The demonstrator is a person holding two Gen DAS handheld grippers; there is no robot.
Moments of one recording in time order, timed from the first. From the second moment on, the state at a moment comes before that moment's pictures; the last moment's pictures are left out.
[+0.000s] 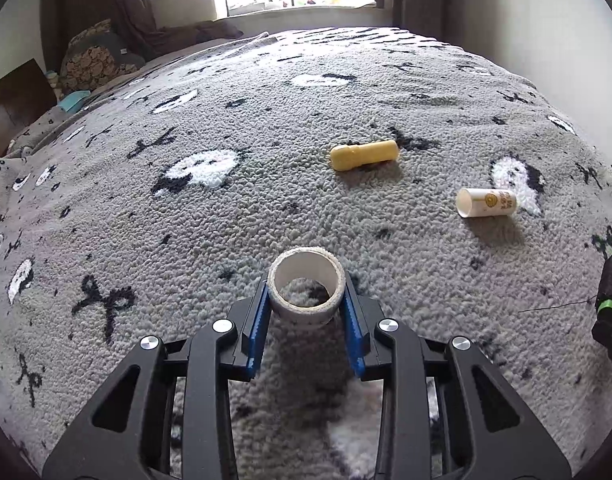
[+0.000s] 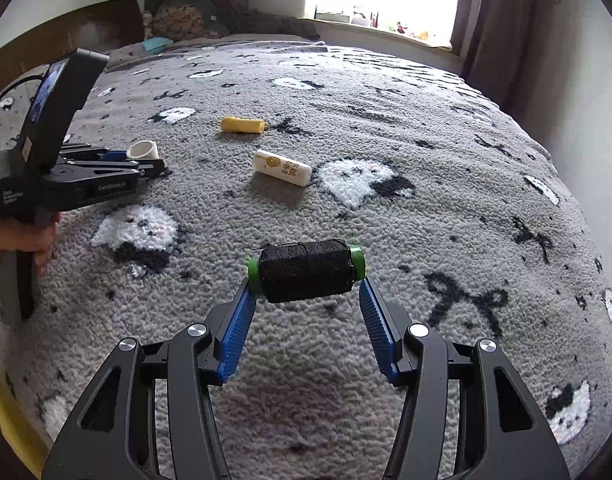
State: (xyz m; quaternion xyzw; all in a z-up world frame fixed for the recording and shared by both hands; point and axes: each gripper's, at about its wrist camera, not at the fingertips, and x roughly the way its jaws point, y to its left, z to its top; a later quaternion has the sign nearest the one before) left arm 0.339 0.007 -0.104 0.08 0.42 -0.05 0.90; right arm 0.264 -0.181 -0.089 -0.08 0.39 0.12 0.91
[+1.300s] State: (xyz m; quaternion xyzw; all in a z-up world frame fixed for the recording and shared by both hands) left arm -0.006 -0.028 -0.071 0.09 0.32 -0.17 0.93; right arm 0.012 -0.210 -0.068 -0.05 0.30 0.14 0.94
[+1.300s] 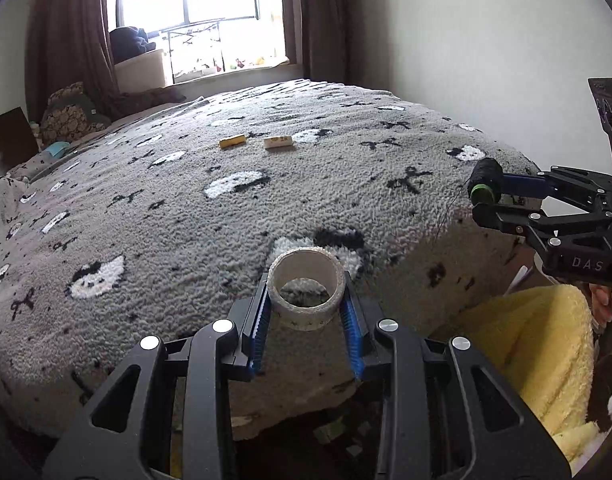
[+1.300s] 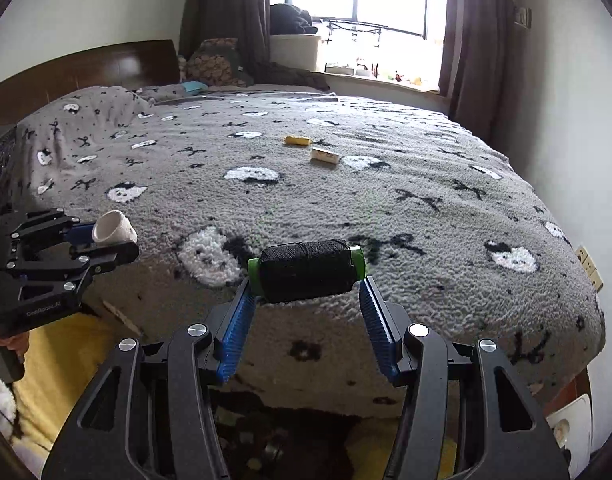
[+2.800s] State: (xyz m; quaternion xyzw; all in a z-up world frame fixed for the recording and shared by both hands) left arm -0.027 -0.012 -0.268 0.06 0.55 -0.15 0.82; right arm 0.012 -0.179 -0.238 0.00 0.51 0.17 0.84
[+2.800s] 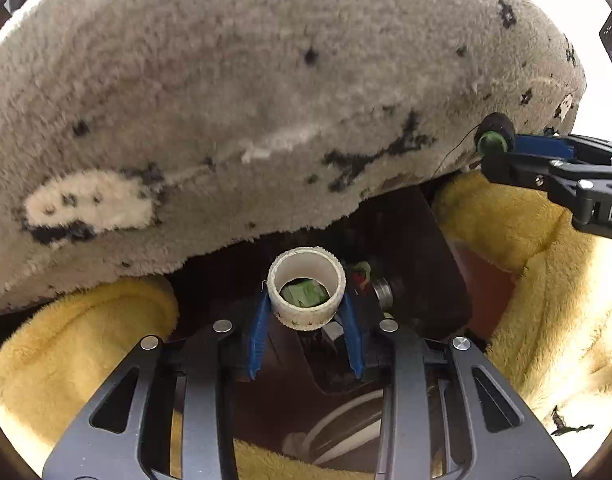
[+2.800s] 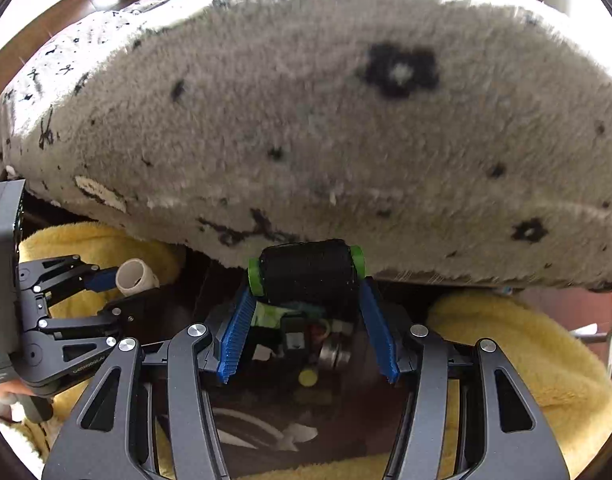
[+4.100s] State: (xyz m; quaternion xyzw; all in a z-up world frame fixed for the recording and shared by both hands) left arm -0.025 0.016 -0.197 0.00 0.49 -0.15 0.86; right arm 0.013 -0.191 -0.184 -0.03 0.43 0.11 0.89
